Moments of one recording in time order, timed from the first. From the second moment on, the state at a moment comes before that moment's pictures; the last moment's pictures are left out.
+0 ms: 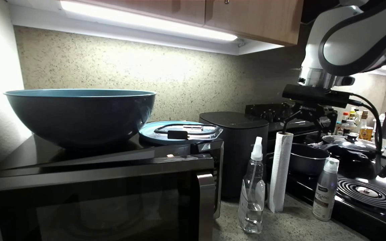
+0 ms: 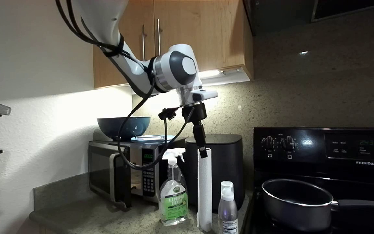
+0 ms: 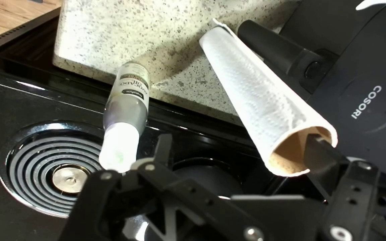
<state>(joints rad) -0.12 -0.10 -0.06 -2.21 -0.17 2.32 1.18</state>
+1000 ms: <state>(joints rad) -0.12 -0.05 -0.08 -2.17 -0.11 2.28 1.18</state>
